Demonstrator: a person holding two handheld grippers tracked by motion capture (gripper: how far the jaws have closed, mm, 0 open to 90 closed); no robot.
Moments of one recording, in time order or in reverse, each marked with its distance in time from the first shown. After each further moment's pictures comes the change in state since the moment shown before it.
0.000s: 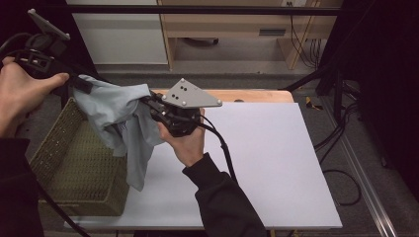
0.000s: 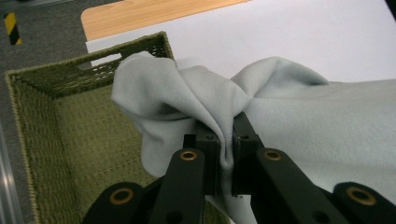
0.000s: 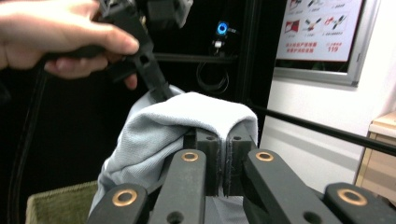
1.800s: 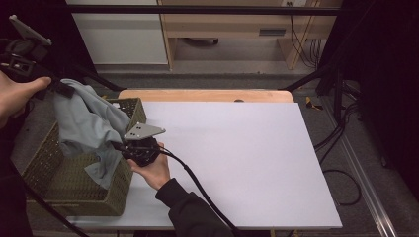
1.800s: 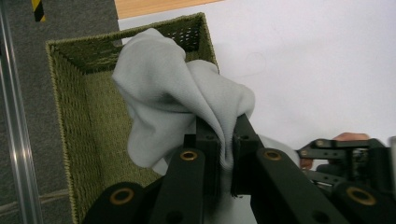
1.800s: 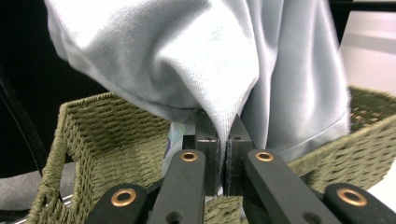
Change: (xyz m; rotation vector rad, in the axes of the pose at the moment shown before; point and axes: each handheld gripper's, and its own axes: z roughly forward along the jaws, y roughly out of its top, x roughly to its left) left arm 0.037 -0.015 -0.004 0.030 0.050 -0.073; right arm 0.046 -0.142 0.090 0.280 0.194 0.165
